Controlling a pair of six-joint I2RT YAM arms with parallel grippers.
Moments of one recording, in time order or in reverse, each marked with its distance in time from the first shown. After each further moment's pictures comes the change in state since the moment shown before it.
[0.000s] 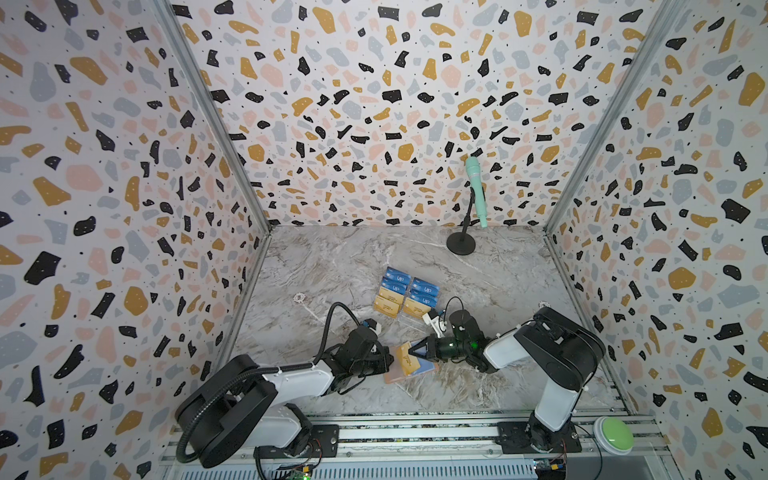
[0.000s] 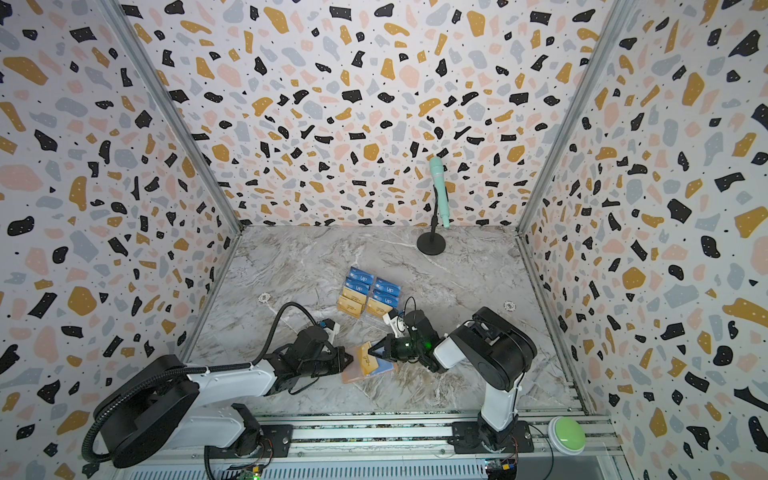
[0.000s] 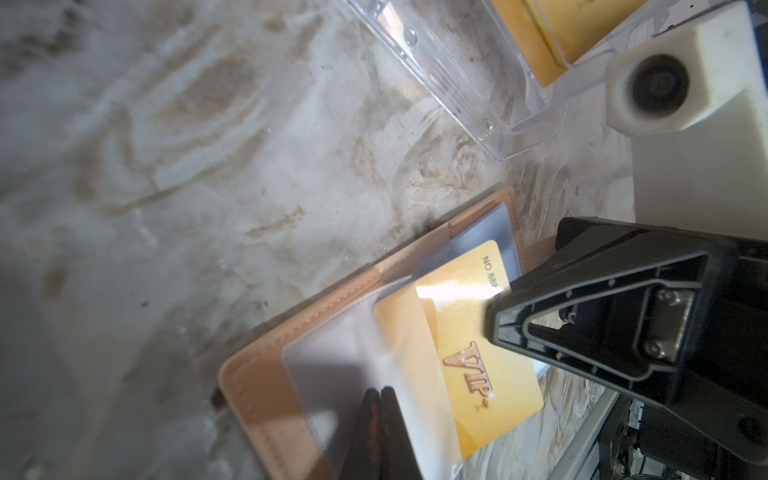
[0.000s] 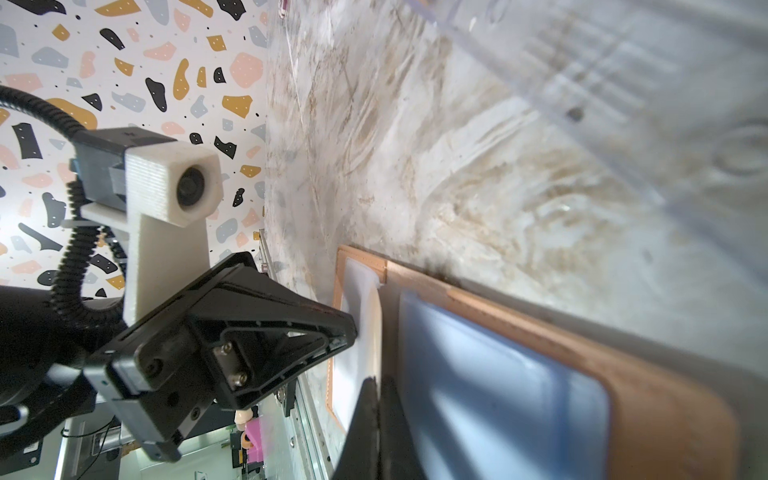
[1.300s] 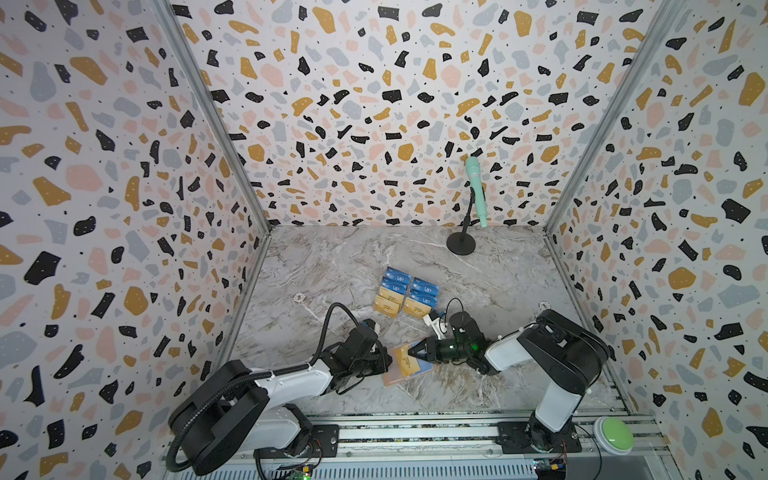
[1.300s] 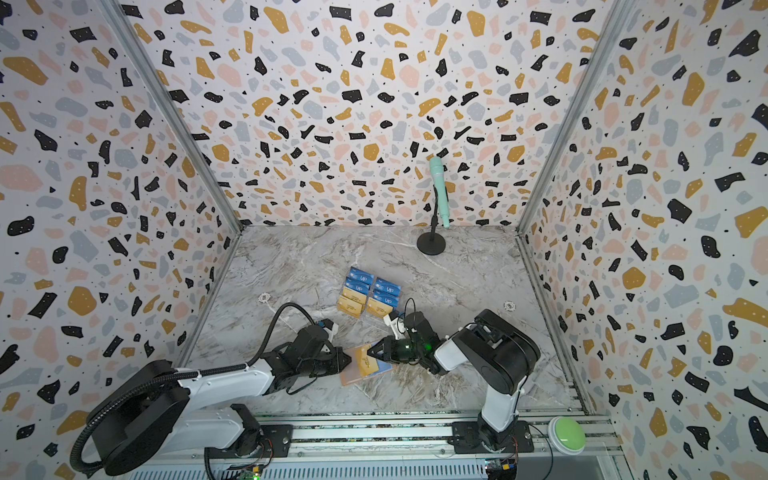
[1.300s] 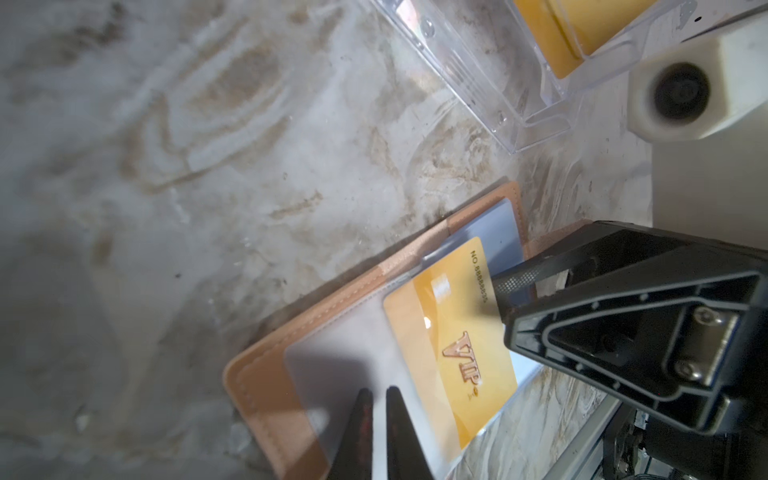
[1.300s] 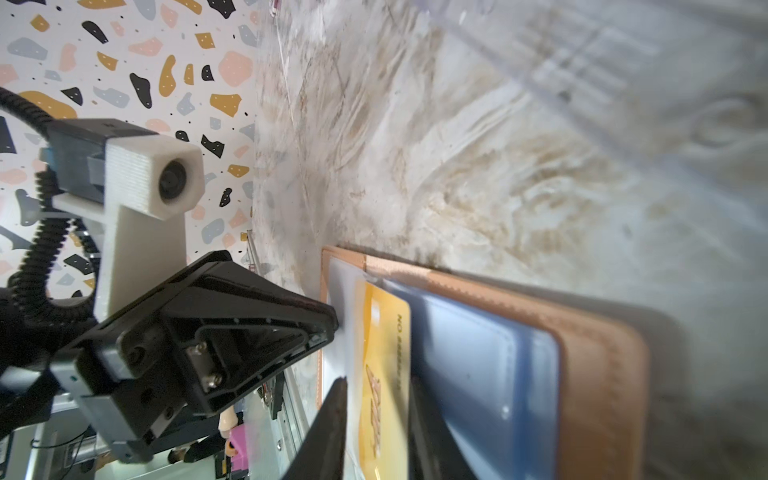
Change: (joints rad) left arm 0.000 -0.048 0.030 -0.122 -0.016 0.005; right arm 0.013 -0.056 -0.009 -0.082 0.062 -0.046
